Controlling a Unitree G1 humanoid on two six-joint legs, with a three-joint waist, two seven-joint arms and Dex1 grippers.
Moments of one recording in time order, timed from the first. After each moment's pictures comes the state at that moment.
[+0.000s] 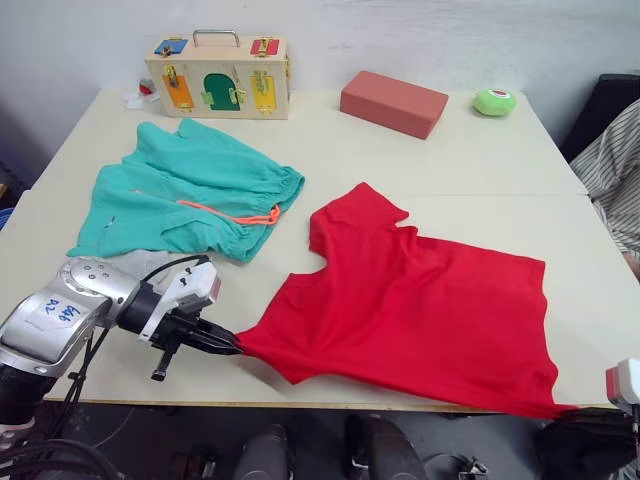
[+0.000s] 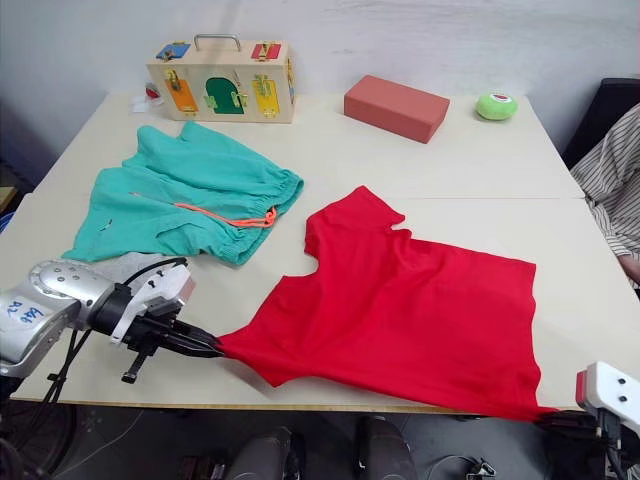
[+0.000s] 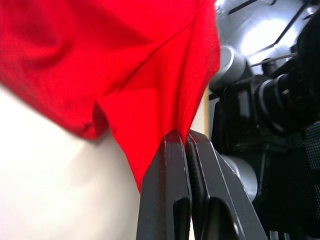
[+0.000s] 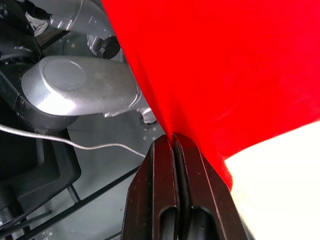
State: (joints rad) left arm -0.33 1.09 -0.13 -0.21 -0.47 0.67 -1.37; right arm 0.63 -1.04 -0.61 -0.16 0.37 0.16 1.40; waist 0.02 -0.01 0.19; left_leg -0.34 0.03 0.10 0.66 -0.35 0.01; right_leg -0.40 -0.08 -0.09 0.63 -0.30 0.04
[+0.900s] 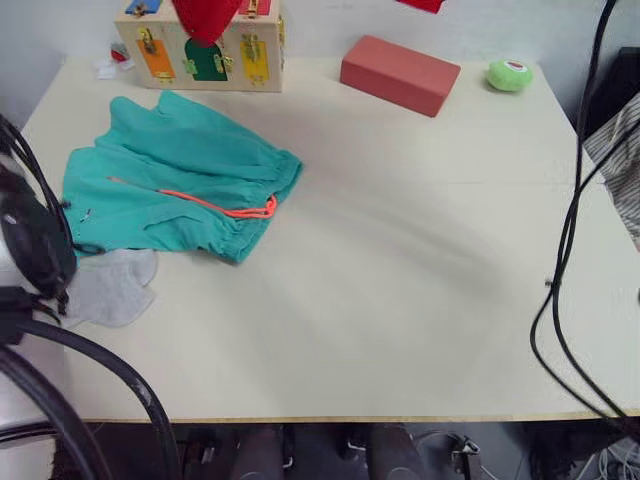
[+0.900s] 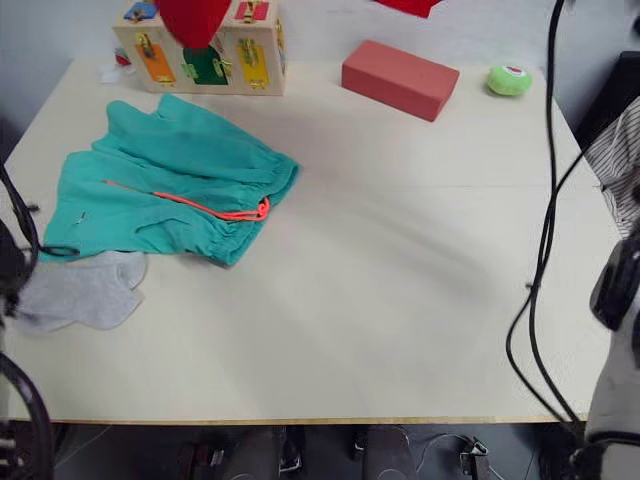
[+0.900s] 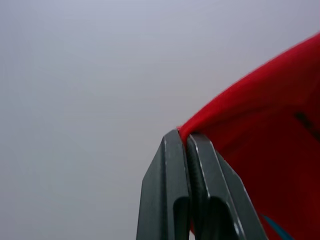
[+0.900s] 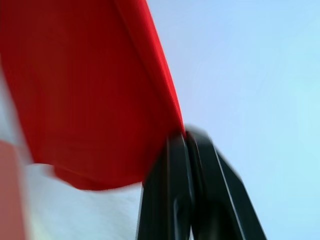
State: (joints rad) left arm -1.49 0.82 0.11 1.02 -0.10 -0.57 -0.67; right arm -1.35 -0.90 -0.03 1.07 -0.13 -0.69 0.56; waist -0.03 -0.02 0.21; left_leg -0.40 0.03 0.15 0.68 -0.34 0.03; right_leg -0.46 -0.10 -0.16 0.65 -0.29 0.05
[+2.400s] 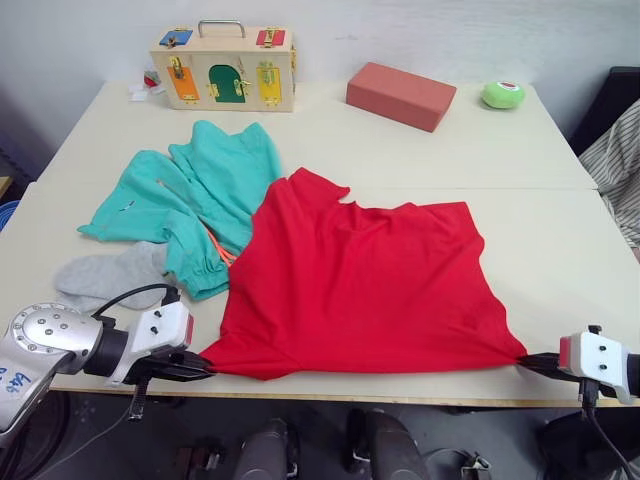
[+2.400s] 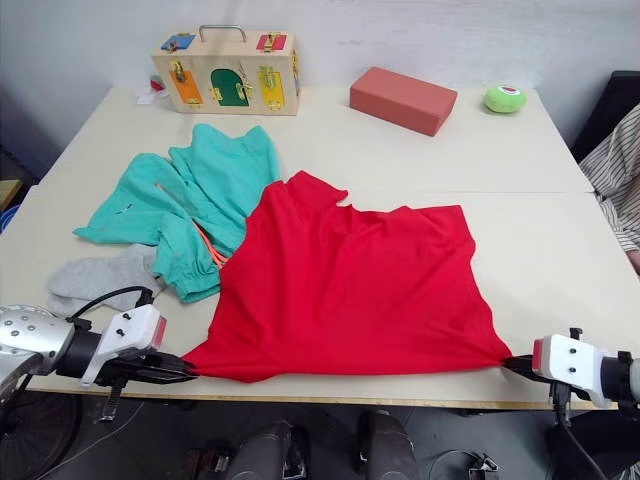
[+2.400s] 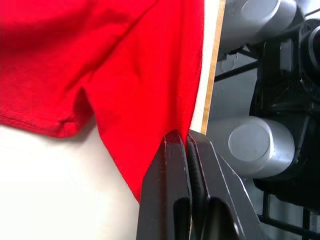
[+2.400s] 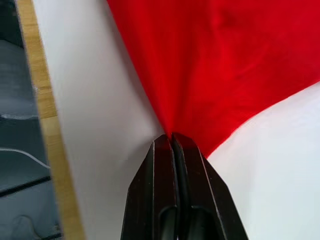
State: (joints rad) left arm 0.07 1.18 0.14 -0.38 -0.46 0.50 -1.23; right arm 0.32 -1.13 -0.29 0.09 0.30 -0.22 1.23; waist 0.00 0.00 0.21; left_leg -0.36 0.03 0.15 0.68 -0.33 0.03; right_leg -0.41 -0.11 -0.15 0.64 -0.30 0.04
